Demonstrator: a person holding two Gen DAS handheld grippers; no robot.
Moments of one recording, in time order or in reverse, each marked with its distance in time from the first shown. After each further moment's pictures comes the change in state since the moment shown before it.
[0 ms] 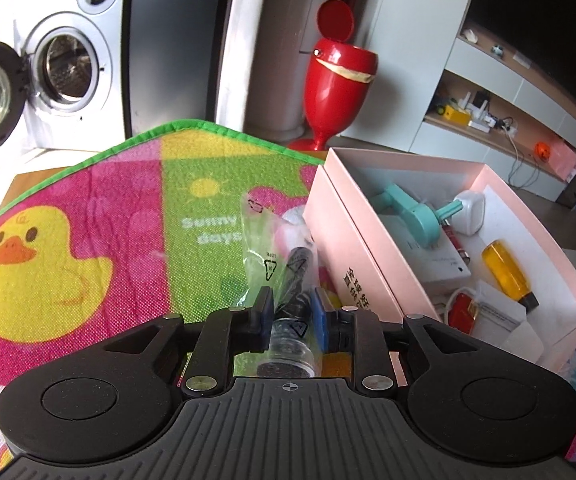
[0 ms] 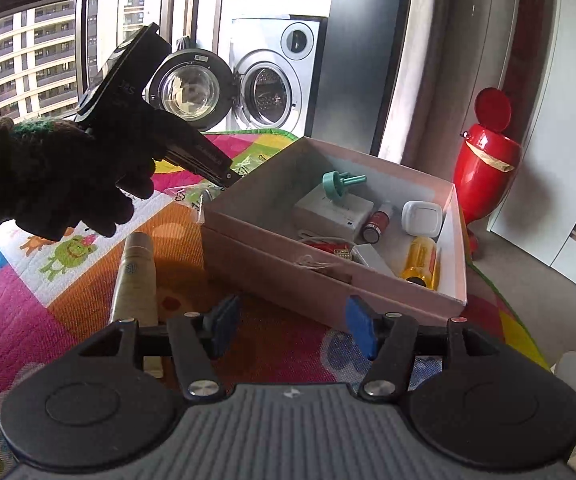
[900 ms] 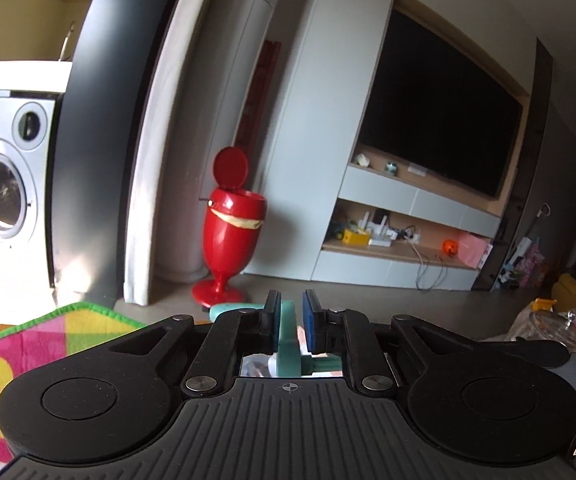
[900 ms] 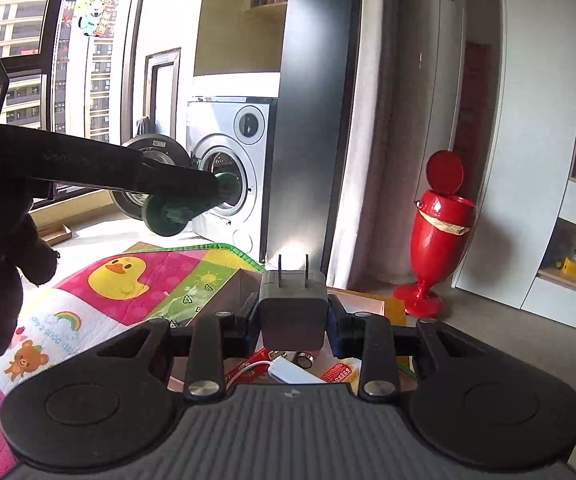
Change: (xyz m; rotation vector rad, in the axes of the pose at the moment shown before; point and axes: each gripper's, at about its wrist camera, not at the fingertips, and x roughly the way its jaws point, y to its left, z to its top) left arm -0.126 -0.100 0.043 0.059 -0.412 -0.272; right arm -0.019 -0.057 0.079 0.113 -0.177 -0.116
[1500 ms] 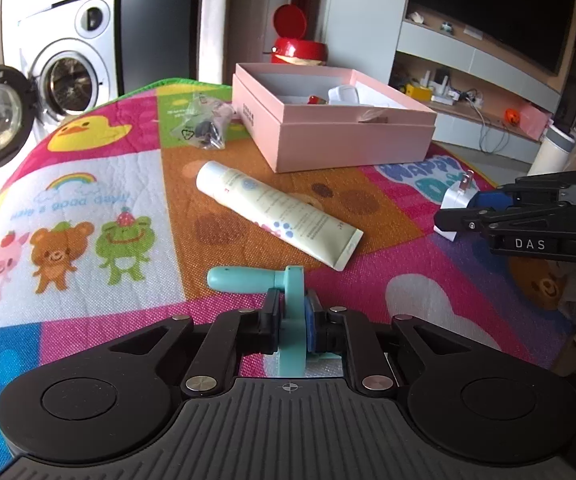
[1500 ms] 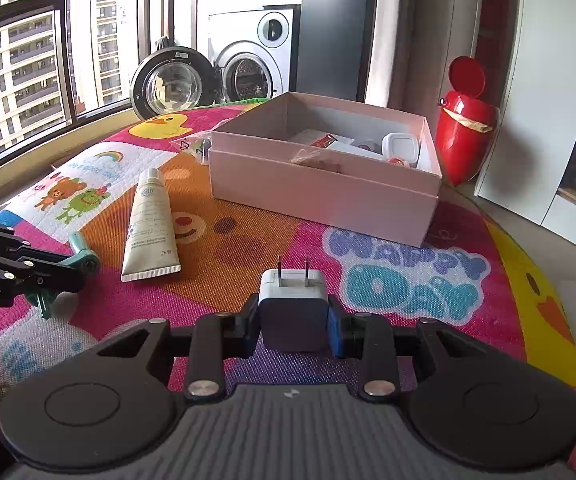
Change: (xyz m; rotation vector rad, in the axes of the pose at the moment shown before) left arm -0.130 -0.014 -0.200 0.063 0.371 0.236; right arm -0.045 0.038 -0.147 -0.015 0.200 0.034
